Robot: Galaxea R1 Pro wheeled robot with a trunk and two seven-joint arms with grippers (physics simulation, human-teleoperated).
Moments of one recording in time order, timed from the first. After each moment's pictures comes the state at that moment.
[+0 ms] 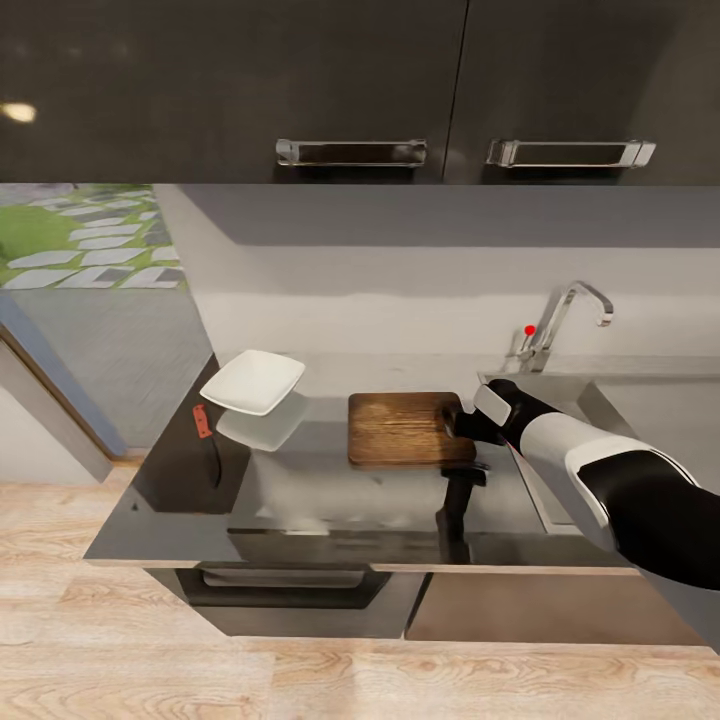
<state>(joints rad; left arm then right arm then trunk) 0.01 0.02 0.19 0.06 0.13 -0.37 0.00 -1.40 0.00 0.35 -0.04 -0.72 0.65 -0.34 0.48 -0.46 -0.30</state>
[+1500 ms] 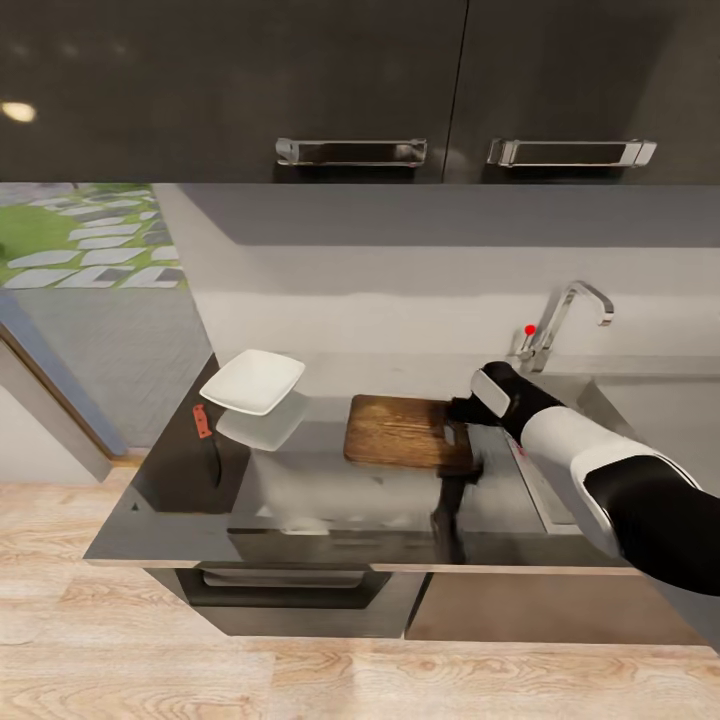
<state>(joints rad) 0.01 0.02 0.19 0.06 0.14 -0.37 0.00 -1.38 -0.02 0.40 -0.21 -0.69 0.76 -0.37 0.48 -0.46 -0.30</state>
